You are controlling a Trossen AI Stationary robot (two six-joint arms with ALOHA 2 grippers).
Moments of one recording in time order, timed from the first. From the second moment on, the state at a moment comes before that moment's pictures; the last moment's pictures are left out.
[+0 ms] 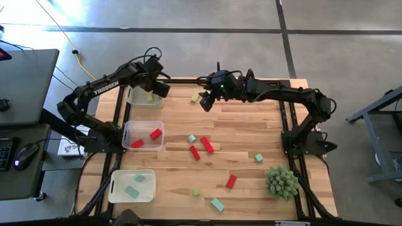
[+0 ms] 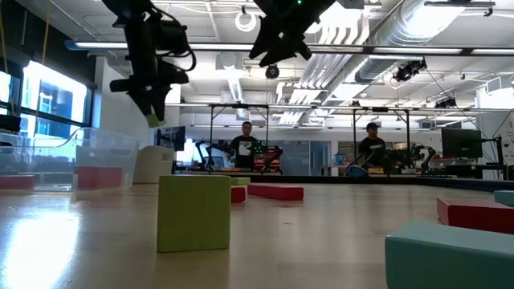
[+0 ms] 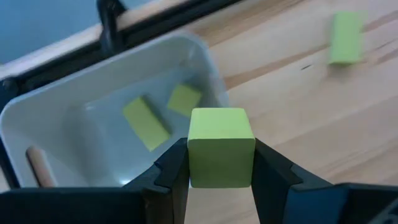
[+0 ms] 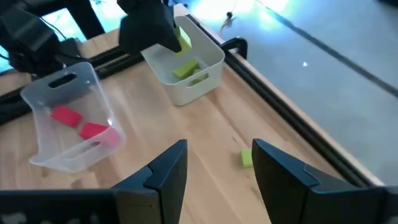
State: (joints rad) left arm 0.90 1.41 1.17 -0.99 -0.15 -0.36; right arm -0.24 1.67 1.54 -0.47 0.18 0.25
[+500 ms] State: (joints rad) left arm 0.98 1.41 1.03 -0.98 -0.16 -0.28; right arm -0.22 1.69 1.54 -0.56 0.16 0.42
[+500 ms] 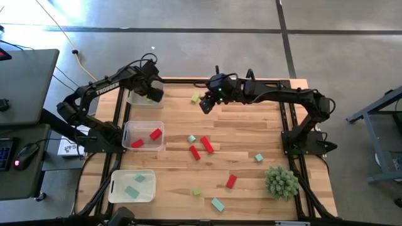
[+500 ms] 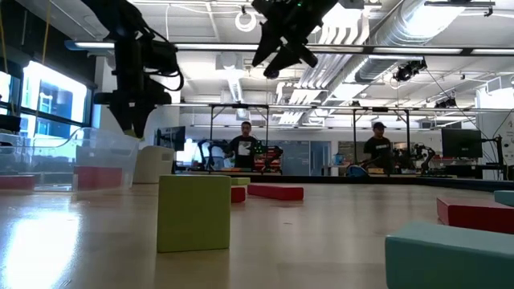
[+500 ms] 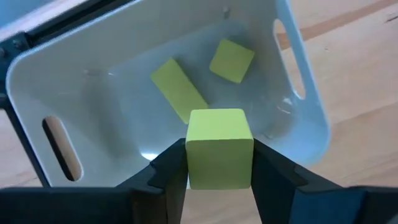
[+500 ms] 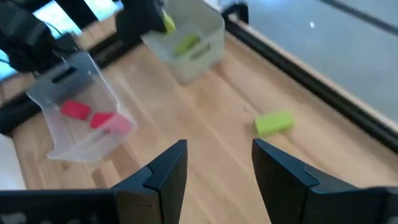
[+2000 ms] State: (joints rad) left arm 0.61 1.12 1.03 -0.99 -0.08 -0.49; right arm 0.10 1.96 1.54 -0.80 0.13 0.81
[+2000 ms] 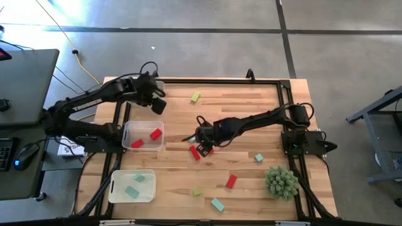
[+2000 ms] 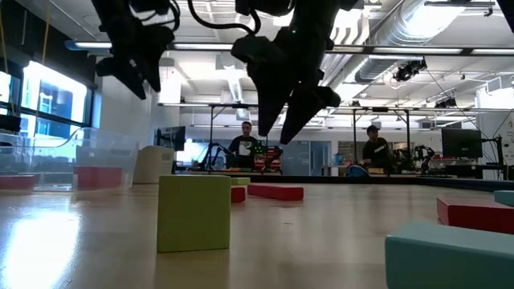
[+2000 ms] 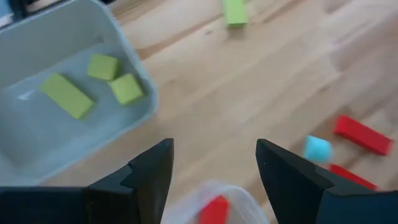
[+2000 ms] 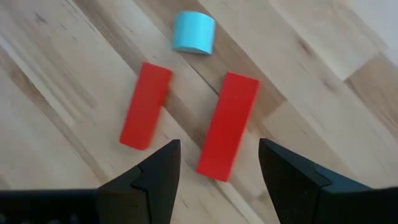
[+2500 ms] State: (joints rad) left arm 0.35 1.02 1.03 -1.01 -0.08 -0.69; right arm 0.11 2.07 1.54 -0.78 0.10 0.86
